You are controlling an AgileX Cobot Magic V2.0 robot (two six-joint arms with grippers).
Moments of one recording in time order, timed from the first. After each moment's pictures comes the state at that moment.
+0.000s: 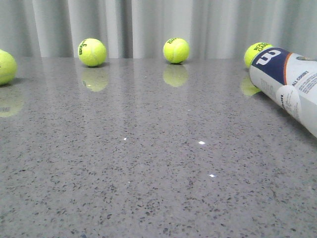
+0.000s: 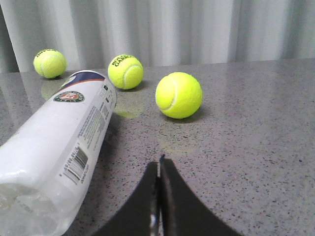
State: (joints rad) left arm -0.06 0.00 0.00 0.05 0.18 -0.06; right arm -0.04 -0.01 0.03 -0.01 0.07 0.07
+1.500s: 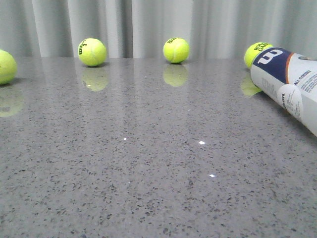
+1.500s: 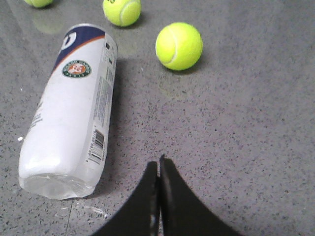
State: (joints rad) left arm -0.06 0.00 0.00 0.05 0.18 -0.06; right arm -0.04 0.33 -0.49 0.00 0.70 0.07
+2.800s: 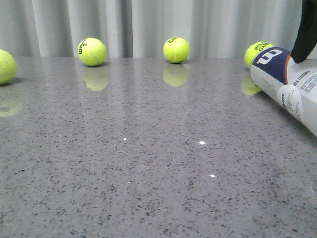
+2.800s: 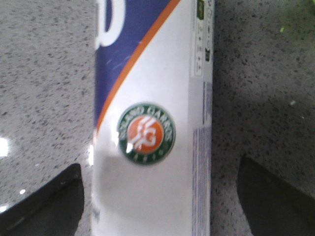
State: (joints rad) left arm -0.06 0.00 0.00 0.05 0.18 -0.06; right arm 0.09 1.38 -1.12 0.20 0.96 0.08
